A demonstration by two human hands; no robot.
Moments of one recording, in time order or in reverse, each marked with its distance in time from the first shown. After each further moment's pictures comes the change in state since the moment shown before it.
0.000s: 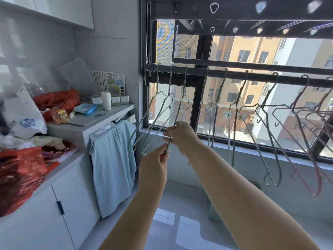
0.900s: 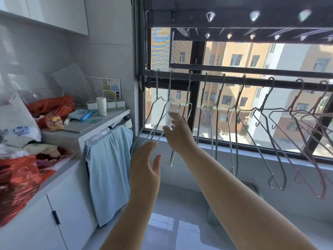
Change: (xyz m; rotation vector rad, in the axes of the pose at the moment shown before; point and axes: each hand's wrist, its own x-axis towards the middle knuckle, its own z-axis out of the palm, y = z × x) left_hand 0.001 -0.008 -0.012 0.080 0.210 0.184; right_hand -0.025 -0.015 -0.003 -0.478 0.099 -0.378
